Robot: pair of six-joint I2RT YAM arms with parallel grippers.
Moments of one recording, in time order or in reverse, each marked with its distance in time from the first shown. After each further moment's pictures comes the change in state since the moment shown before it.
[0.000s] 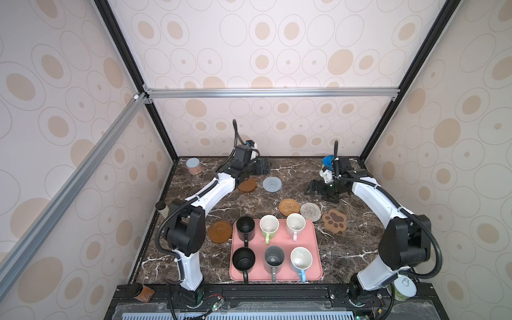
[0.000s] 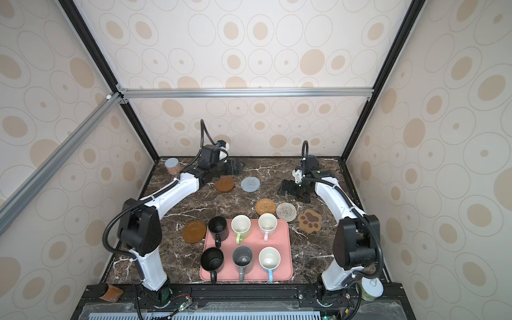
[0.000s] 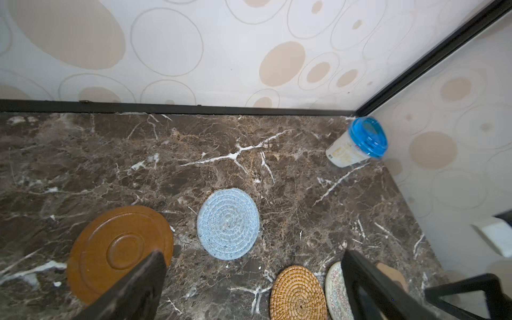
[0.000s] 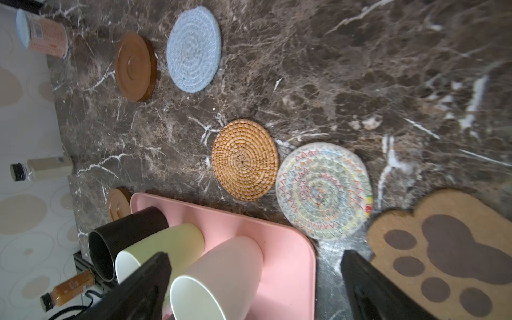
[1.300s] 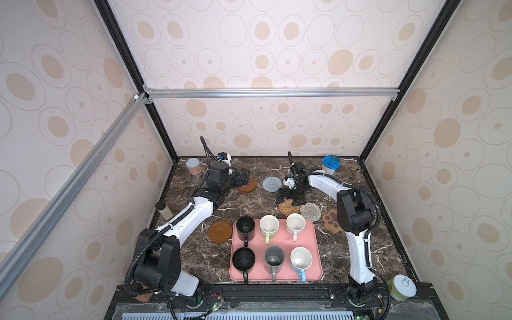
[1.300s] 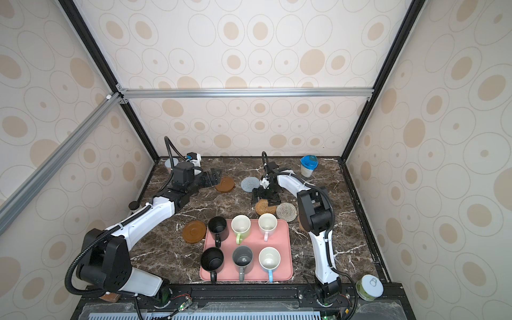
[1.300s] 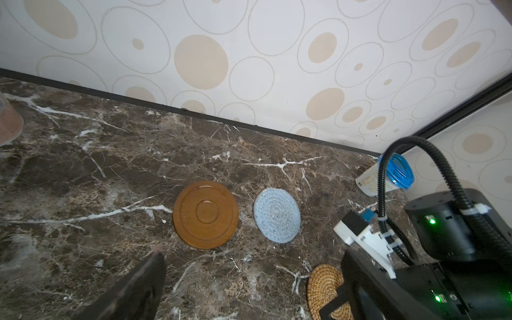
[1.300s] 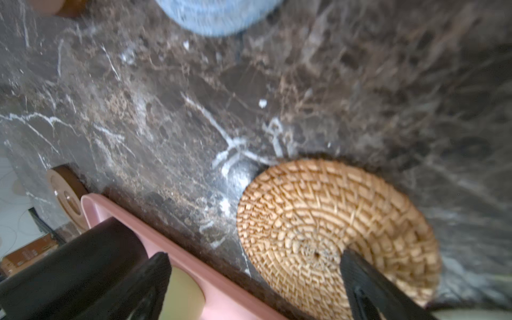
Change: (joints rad) left arm 0.069 -0.322 -0.373 0.150 -0.127 -0.017; right arm 0.223 0.535 0.366 -0.054 0.002 -0.039
